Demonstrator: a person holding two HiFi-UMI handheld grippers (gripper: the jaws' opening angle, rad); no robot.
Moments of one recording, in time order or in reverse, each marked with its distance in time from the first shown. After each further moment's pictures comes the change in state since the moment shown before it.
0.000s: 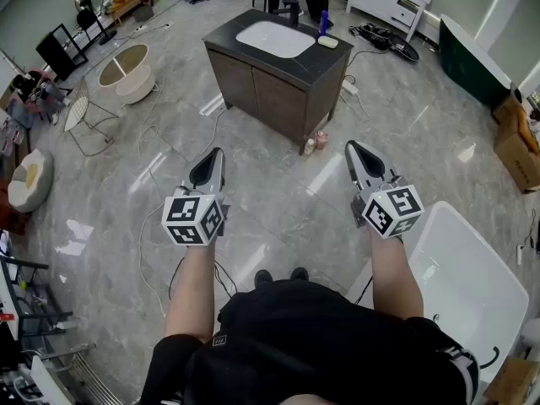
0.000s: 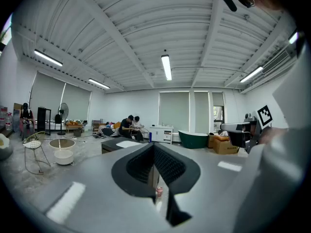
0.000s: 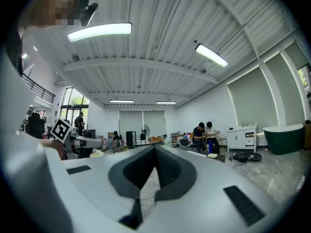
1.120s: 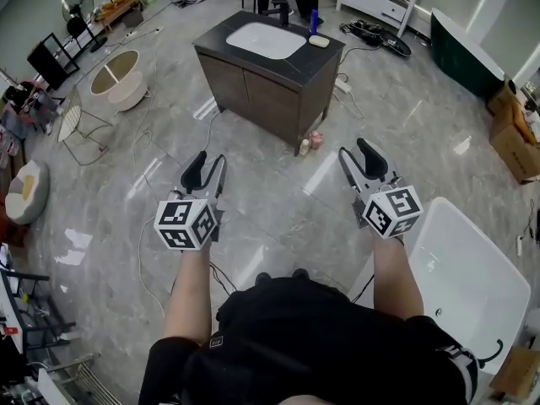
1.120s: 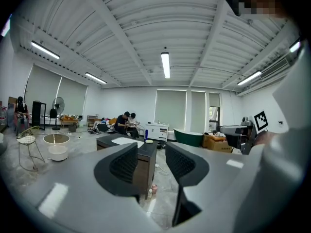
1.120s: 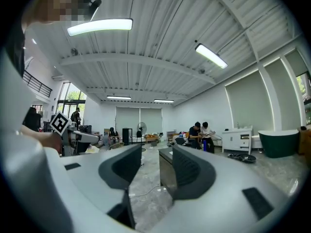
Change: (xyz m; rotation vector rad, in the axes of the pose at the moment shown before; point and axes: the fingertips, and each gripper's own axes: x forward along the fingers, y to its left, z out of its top) left arm 0.008 0.005 -0.007 -0.031 0.037 -0.056; right arm -0.001 -0.014 -0.013 -0.032 0.032 -0.042
